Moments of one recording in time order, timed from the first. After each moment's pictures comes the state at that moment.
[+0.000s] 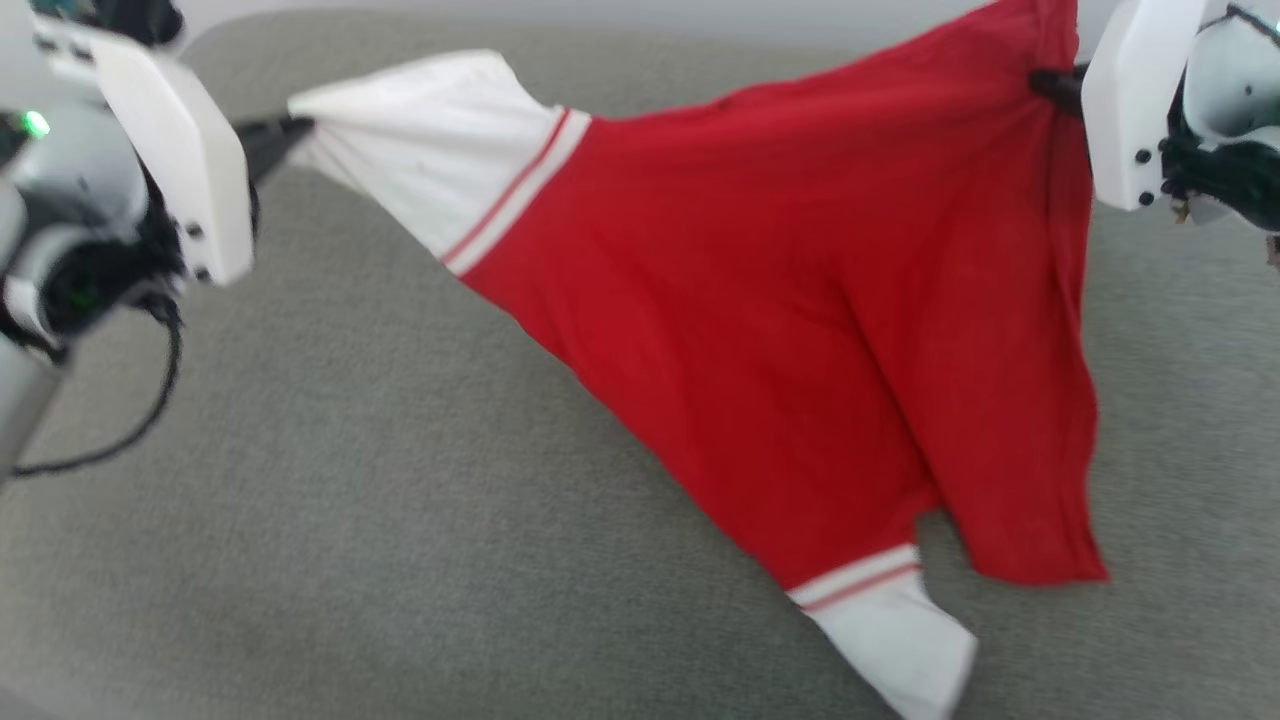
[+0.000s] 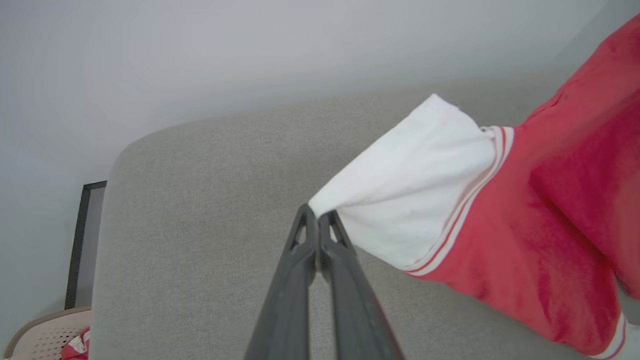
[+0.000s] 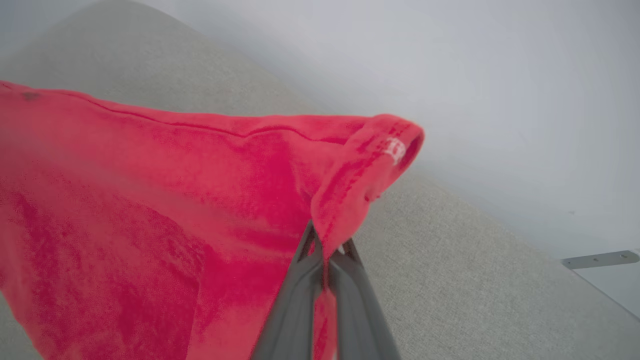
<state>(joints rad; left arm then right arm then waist) -1.05 0.76 -0.79 0.34 -1.11 -0.02 0.55 -1.17 -0.54 0.72 0.60 0.84 0.13 0.68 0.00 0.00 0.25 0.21</state>
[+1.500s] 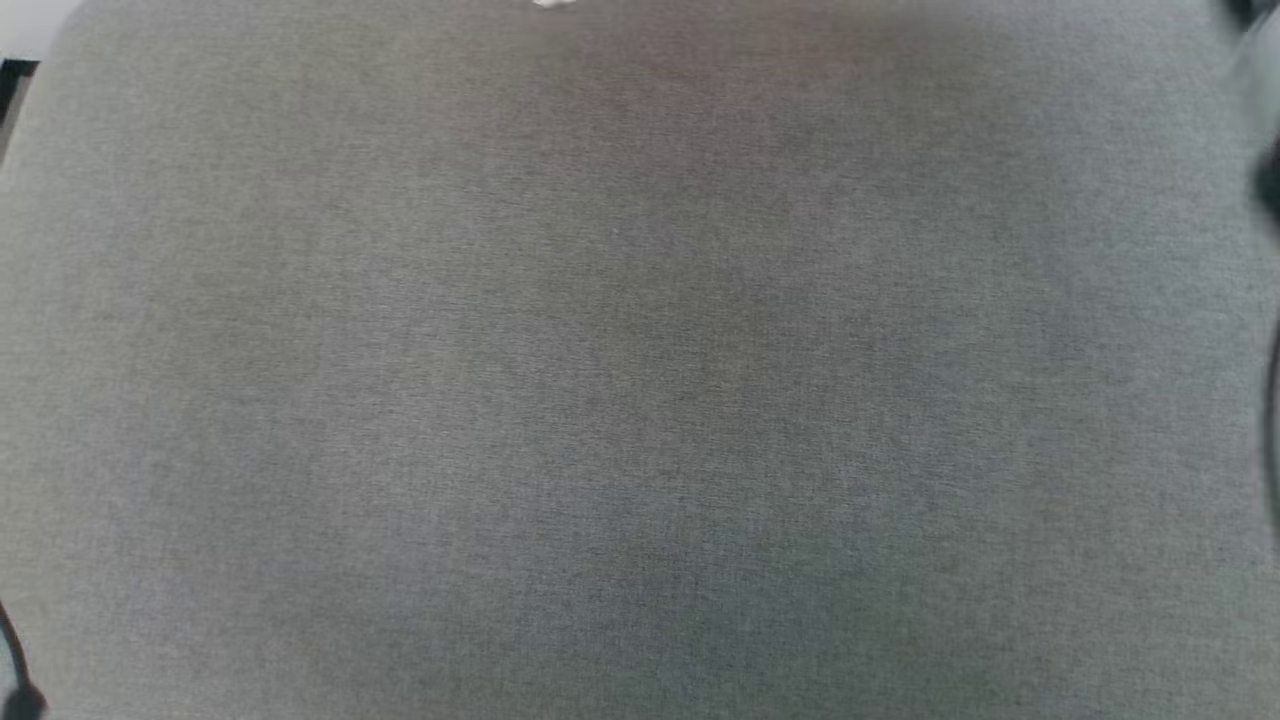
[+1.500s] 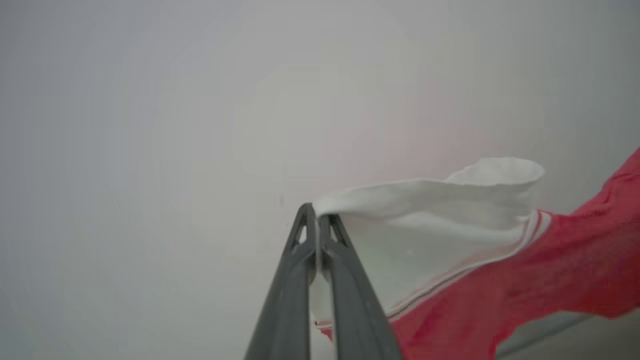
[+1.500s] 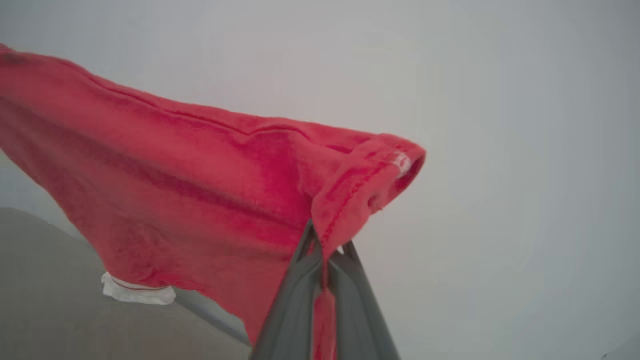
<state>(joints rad) -1.65 0.50 -0.83 0.97 -0.68 -0.11 -0.23 -1.48 -0.24 0.35 1.07 0.17 0.13 -0.14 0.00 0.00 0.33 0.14</state>
